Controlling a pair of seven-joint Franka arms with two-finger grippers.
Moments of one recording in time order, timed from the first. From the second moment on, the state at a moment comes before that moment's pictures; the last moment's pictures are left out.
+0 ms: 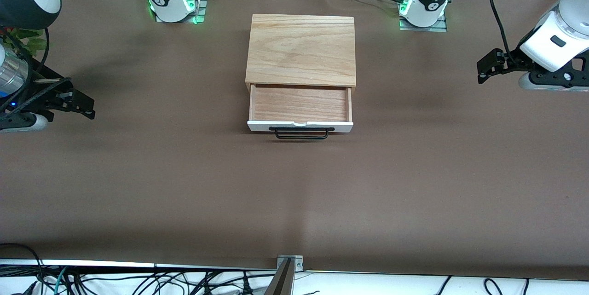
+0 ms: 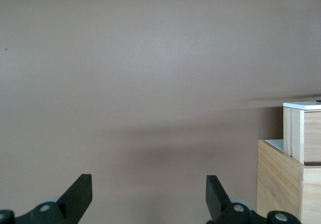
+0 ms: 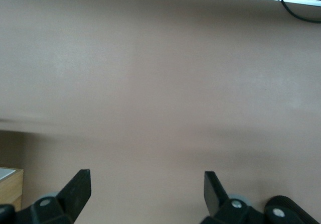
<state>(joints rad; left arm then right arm) -0.07 0.01 -0.04 -1.60 0.04 1.59 -0.07 0.10 0.20 -0.06 -1.48 -0.03 1.74 -0.05</state>
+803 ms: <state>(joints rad) -0.08 0.06 -0.05 -1.60 -0.13 1.58 -0.07 0.25 0.38 -0.05 -1.48 0.11 1.99 -0.04</state>
